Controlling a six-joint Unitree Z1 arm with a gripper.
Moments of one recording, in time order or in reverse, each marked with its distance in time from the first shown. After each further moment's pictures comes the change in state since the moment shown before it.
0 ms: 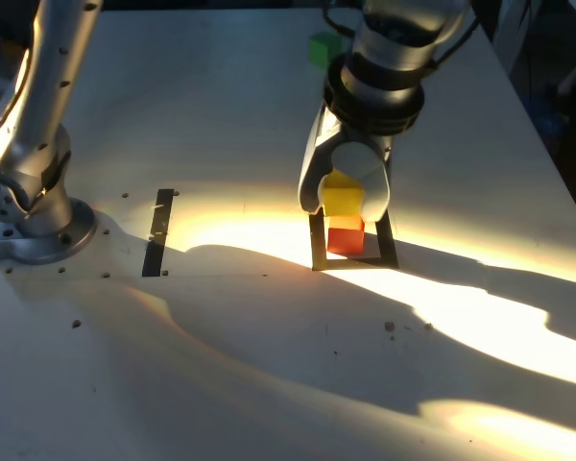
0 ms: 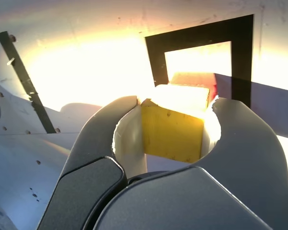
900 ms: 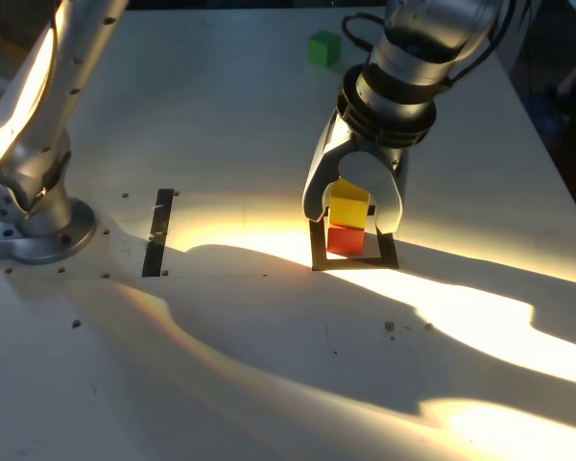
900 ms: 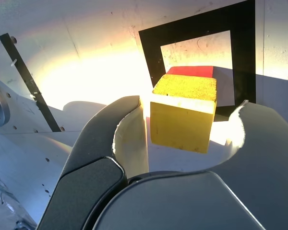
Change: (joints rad) arm -0.003 0.060 -0.076 0.074 -0.022 0.051
